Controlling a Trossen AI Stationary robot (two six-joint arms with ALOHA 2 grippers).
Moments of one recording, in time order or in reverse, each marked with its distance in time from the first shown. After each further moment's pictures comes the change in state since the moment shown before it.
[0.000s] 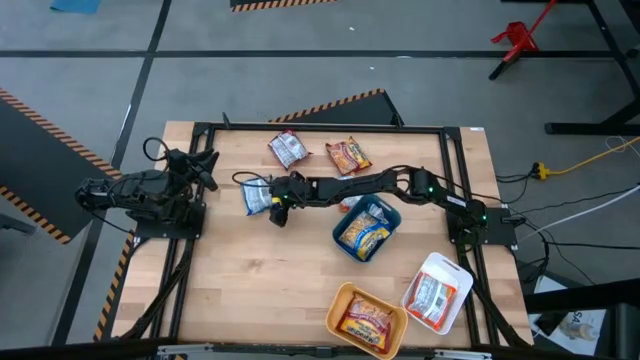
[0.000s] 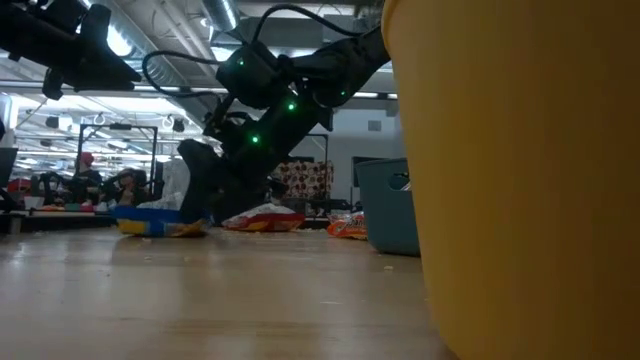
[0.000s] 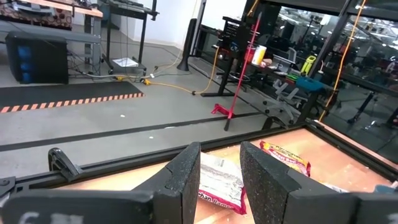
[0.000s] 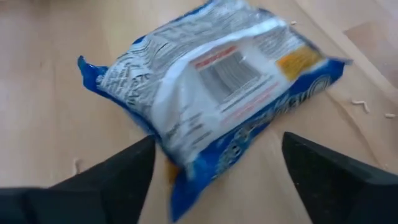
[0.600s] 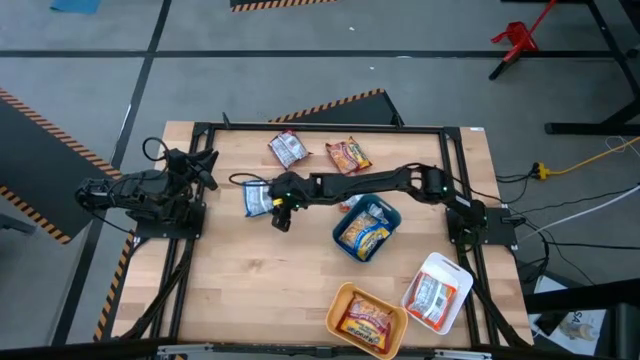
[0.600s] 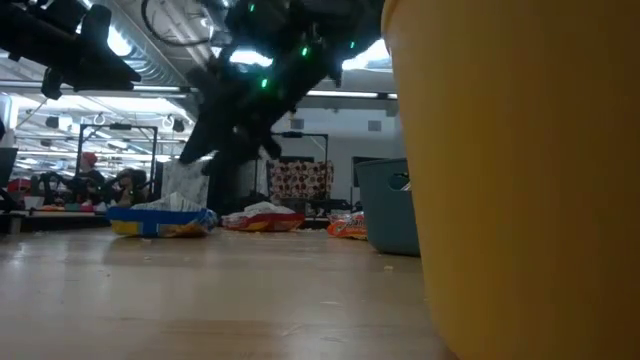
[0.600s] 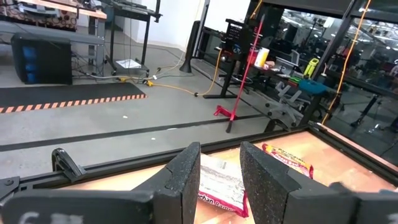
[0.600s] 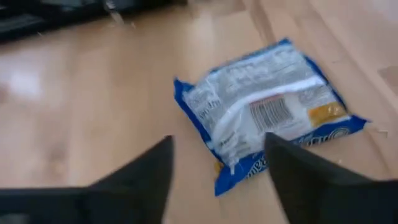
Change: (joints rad) left arm 0.000 0.000 0.000 0.004 -0.015 -0.001; right arm 0.028 -0.126 0.002 -0.096 -0.142 -0.035
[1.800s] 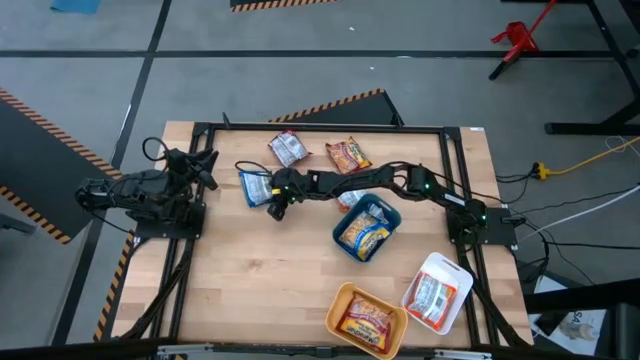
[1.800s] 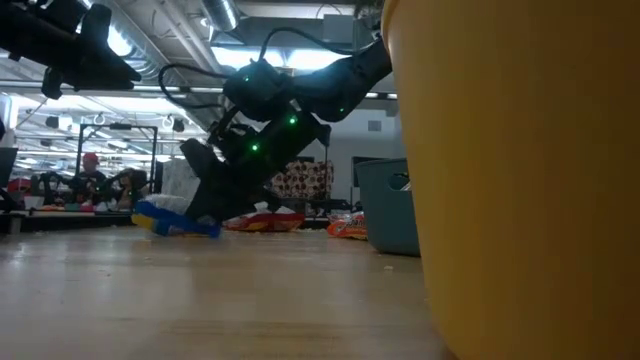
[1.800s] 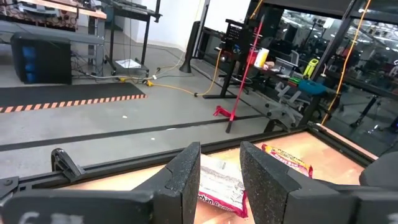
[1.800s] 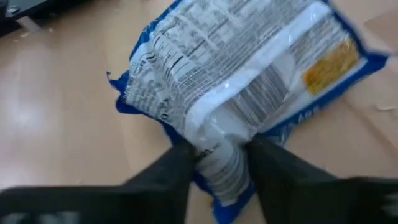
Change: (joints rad) left arm 0.000 0.000 0.000 0.005 -0.001 0.001; right arm -0.081 0.164 0.001 0.173 0.003 0.117
